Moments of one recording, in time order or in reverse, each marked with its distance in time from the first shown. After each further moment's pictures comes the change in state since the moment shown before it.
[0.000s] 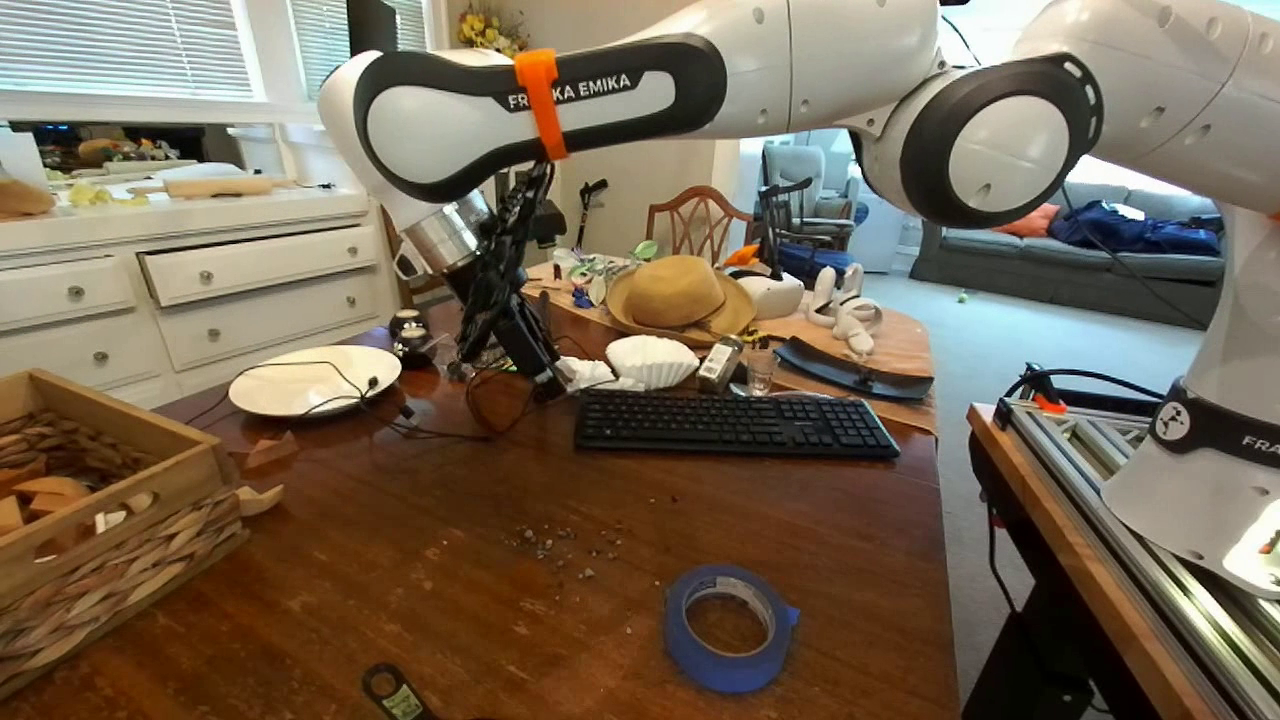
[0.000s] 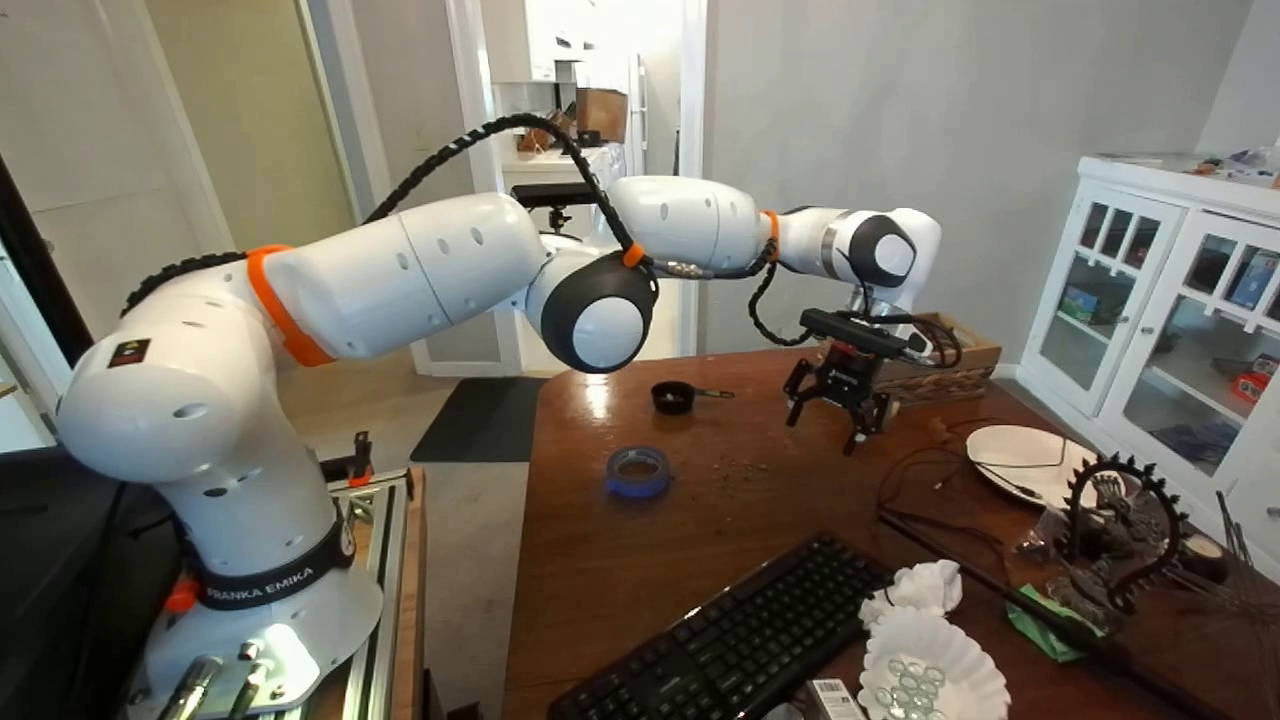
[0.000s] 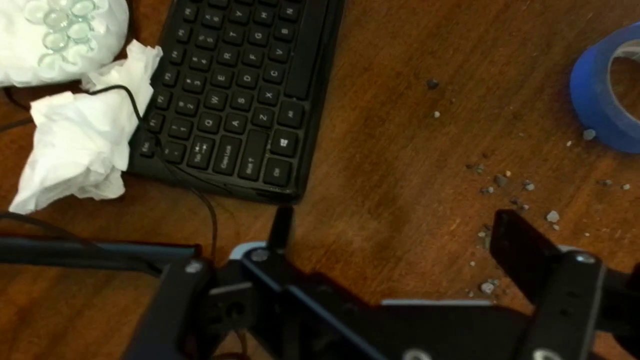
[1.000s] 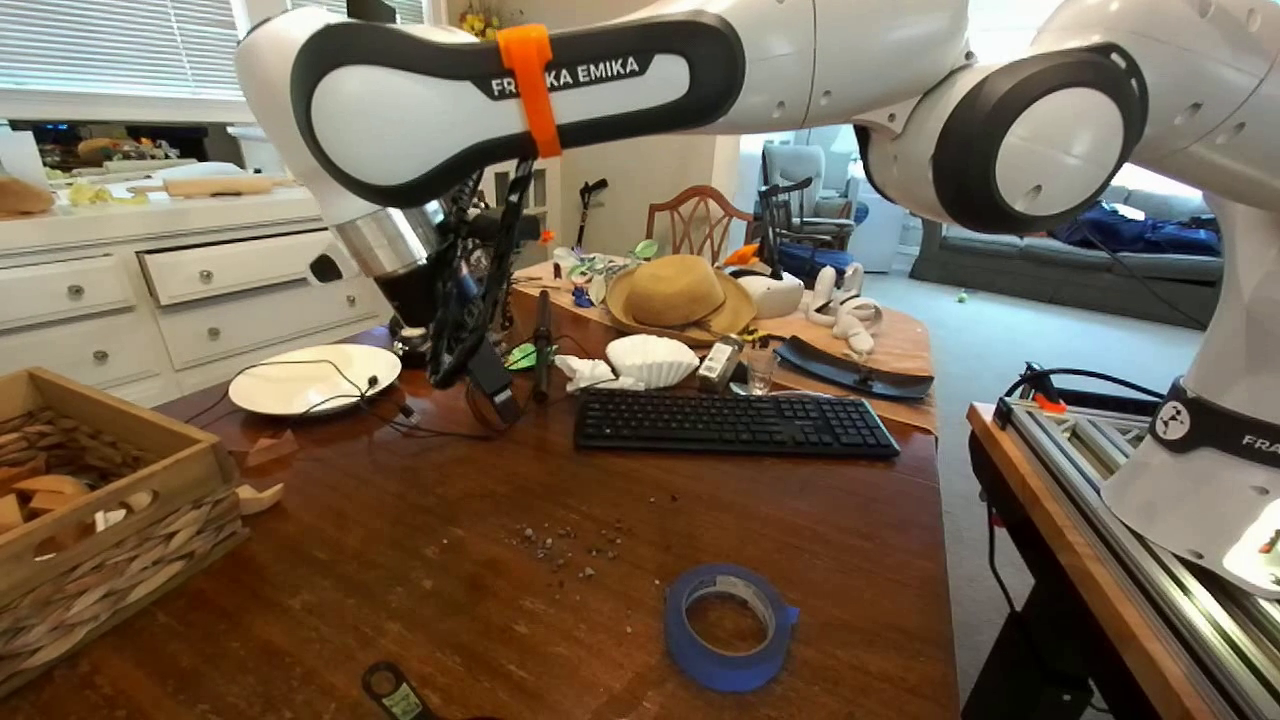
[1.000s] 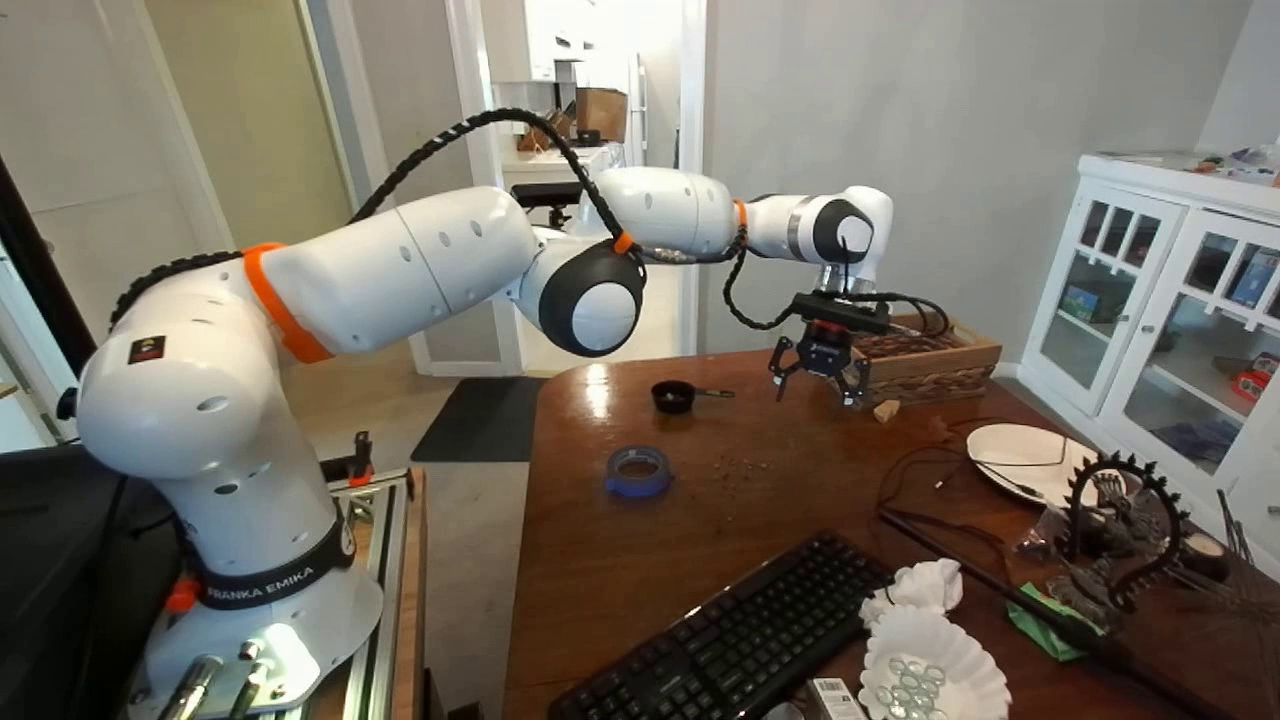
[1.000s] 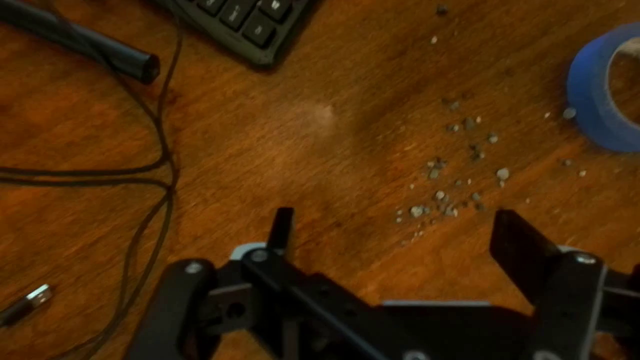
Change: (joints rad) arm 0.095 -0.006 0.010 0.006 -0.014 0.132 -0.231
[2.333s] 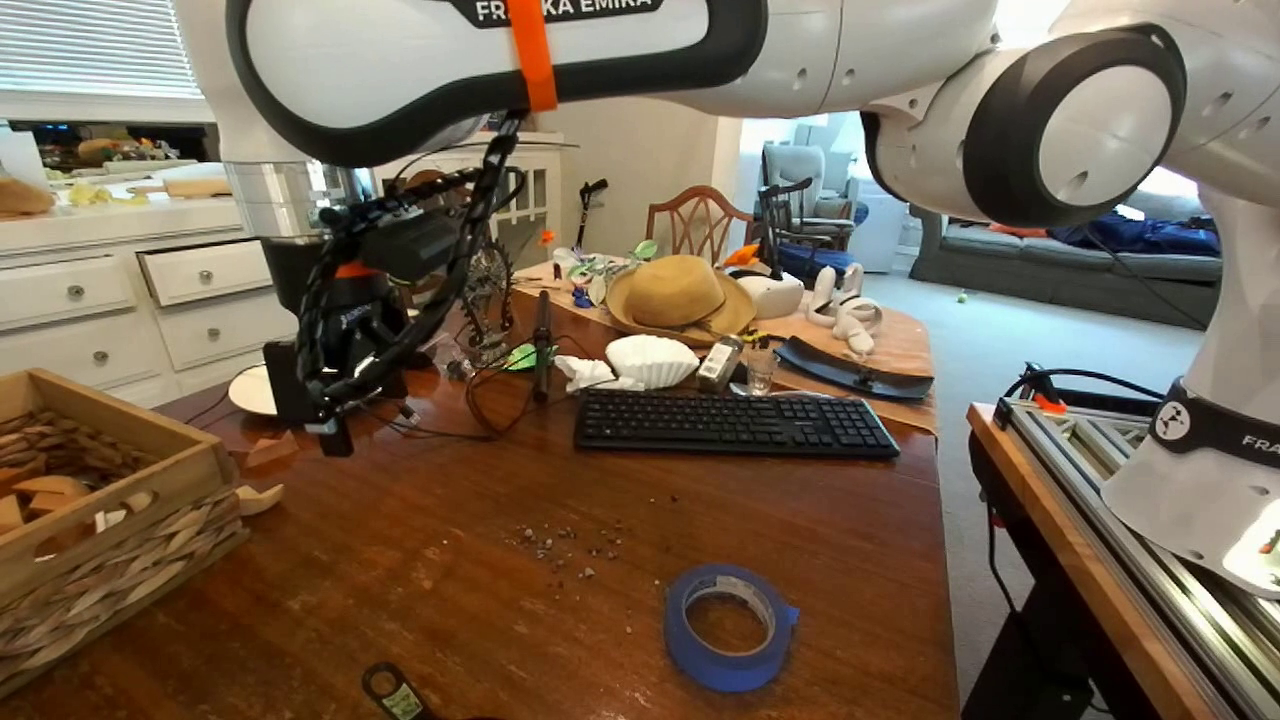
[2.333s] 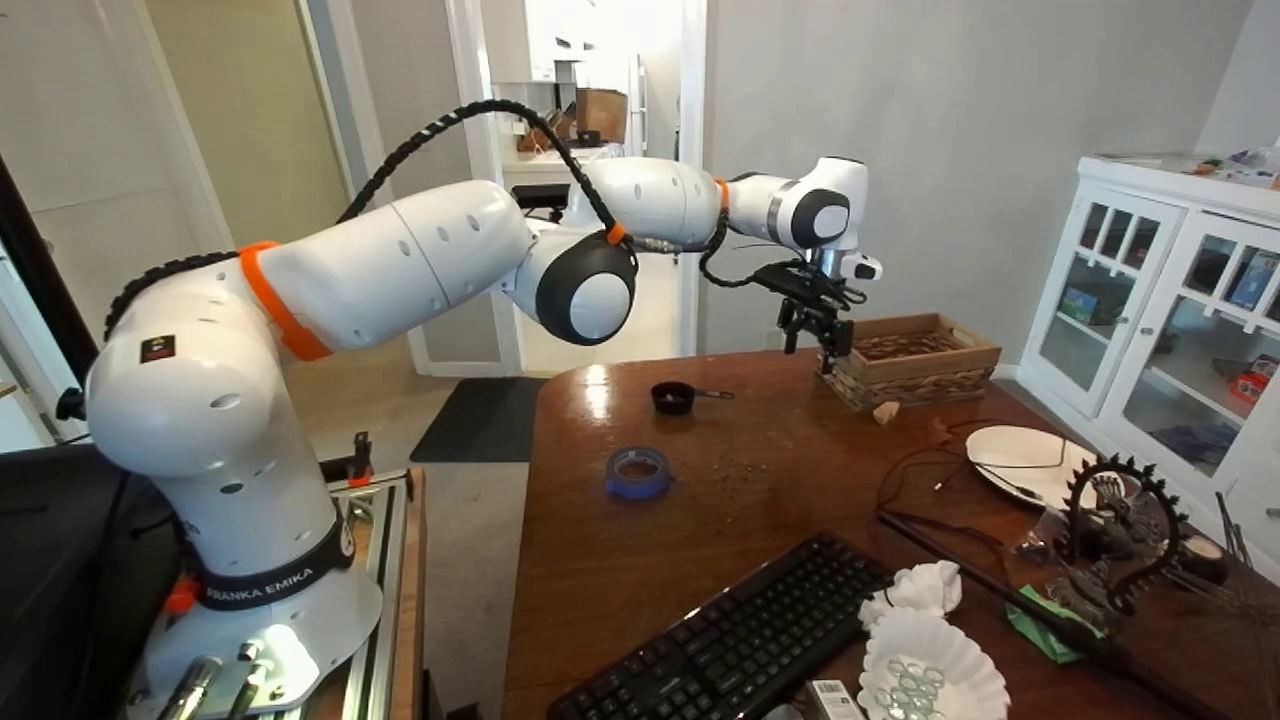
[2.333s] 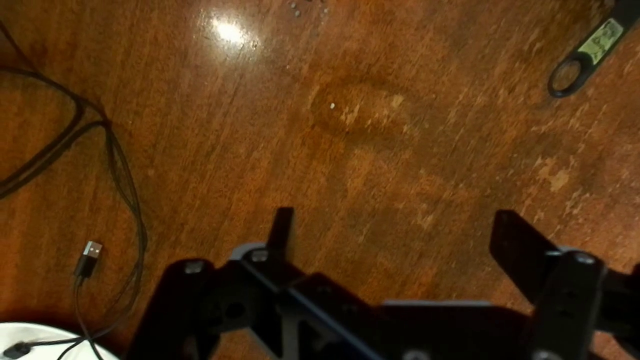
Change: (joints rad) arm 0.055 -0.021 0.027 0.001 0.113 0.290 0.702
